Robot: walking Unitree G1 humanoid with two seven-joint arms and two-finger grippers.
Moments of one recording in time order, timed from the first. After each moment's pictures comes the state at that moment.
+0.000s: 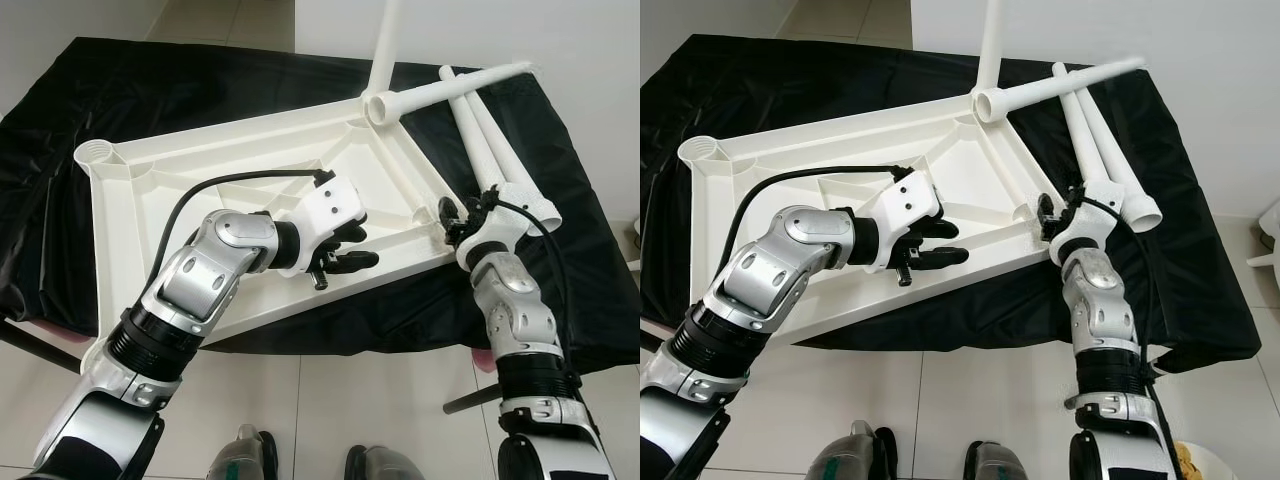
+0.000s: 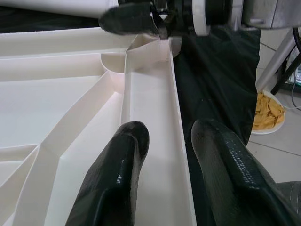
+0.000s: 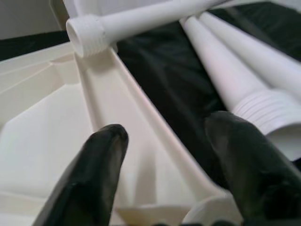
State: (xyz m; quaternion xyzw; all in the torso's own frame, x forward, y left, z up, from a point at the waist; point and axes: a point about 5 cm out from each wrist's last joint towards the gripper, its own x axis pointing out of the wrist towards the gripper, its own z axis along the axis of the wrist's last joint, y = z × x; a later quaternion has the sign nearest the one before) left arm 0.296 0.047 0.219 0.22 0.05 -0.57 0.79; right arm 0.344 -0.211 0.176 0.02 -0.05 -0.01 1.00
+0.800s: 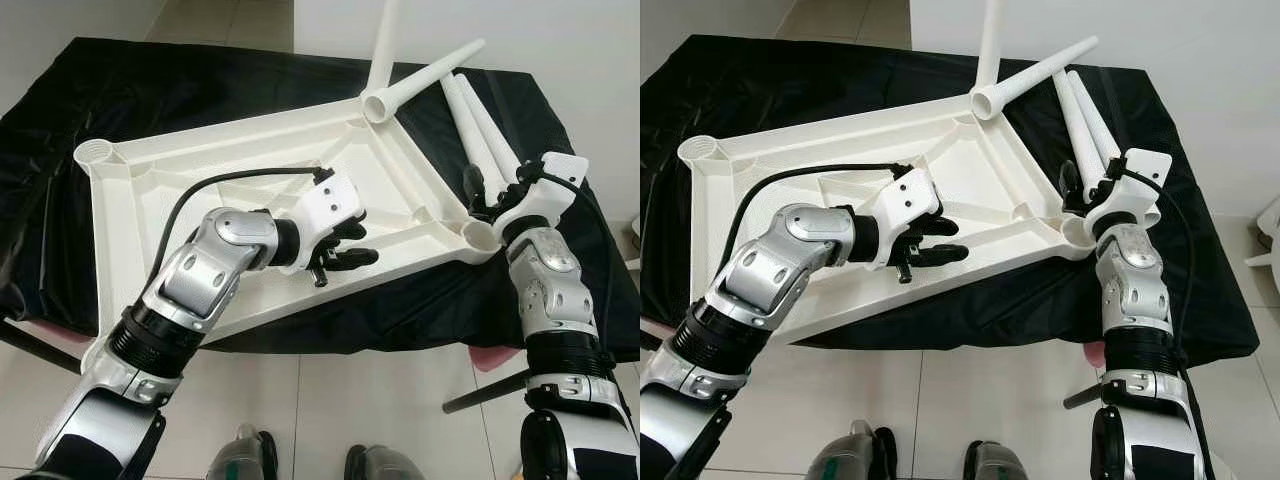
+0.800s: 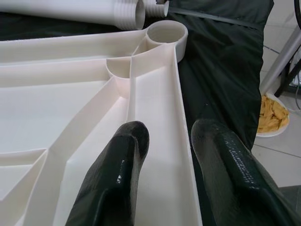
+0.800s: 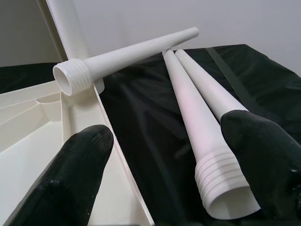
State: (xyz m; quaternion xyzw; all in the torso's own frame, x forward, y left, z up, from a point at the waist) left arm 0.300 0.047 0.222 0.22 0.04 -0.57 0.79; right arm 0.350 -0.233 0.203 0.00 -0.09 -0.02 1.00
